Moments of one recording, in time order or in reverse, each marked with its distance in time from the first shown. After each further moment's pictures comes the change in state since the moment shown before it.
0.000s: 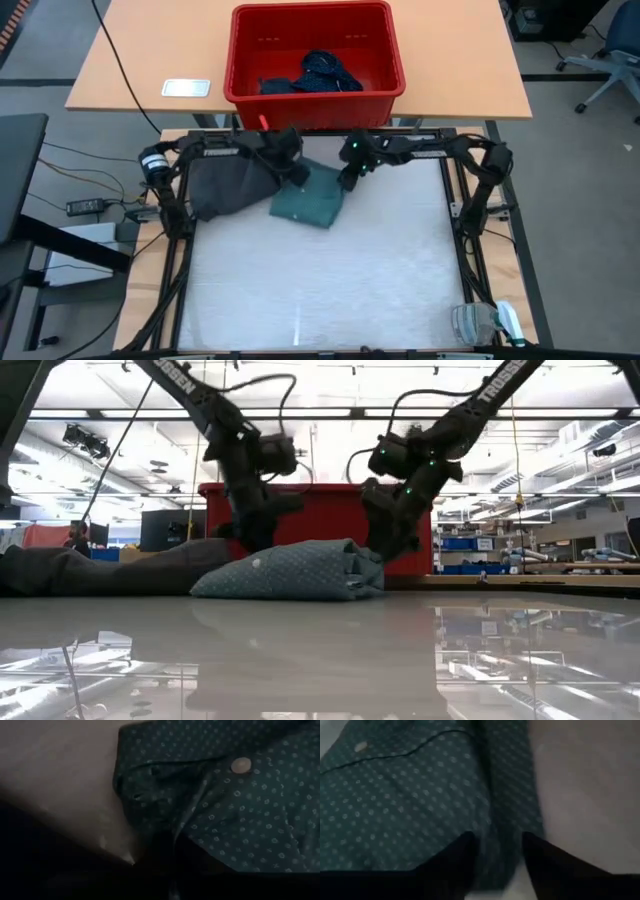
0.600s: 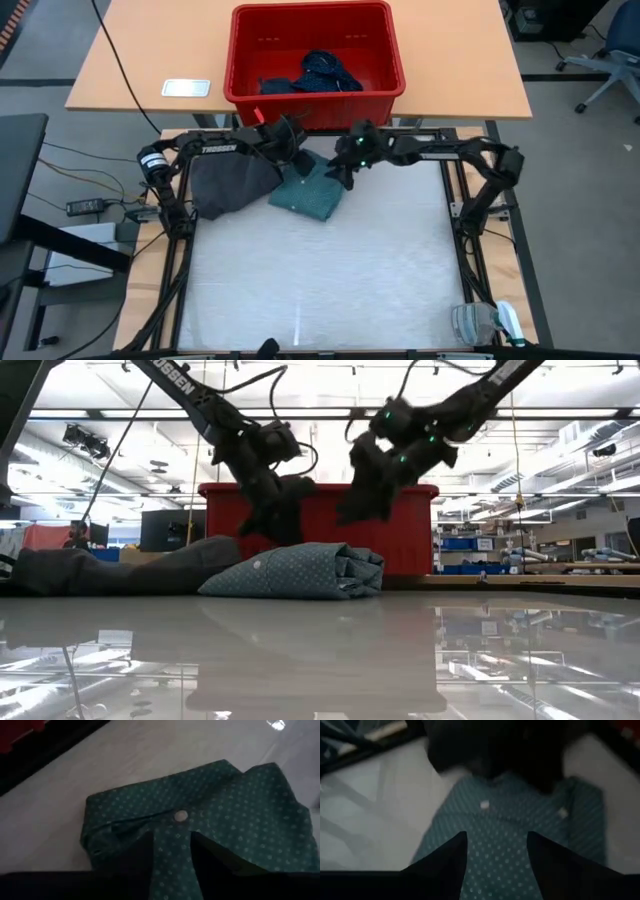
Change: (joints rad) left arm 0.029 -0.008 0.010 0.249 0.029 0.137; right arm 0.047 -0.072 0.001 0.221 -0.144 -0.140
